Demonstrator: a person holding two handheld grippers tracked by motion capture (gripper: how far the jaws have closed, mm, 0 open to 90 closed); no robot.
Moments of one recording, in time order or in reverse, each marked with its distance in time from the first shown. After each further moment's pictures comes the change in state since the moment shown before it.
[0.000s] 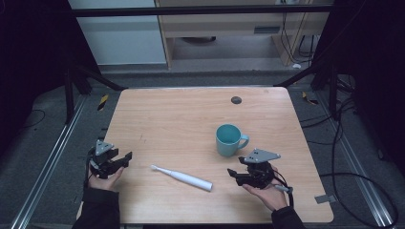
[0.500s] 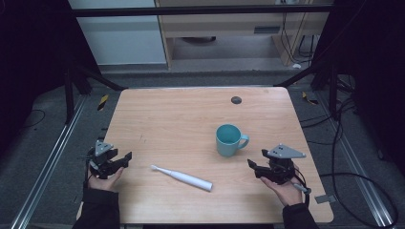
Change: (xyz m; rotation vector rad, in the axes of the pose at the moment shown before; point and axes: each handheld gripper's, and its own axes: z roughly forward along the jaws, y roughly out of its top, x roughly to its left) left arm 0.000 -0.001 -0.001 -0.006 0.005 -0.007; right arm -0.039 -0.014 -0.033 -0.066 -0.176 0.089
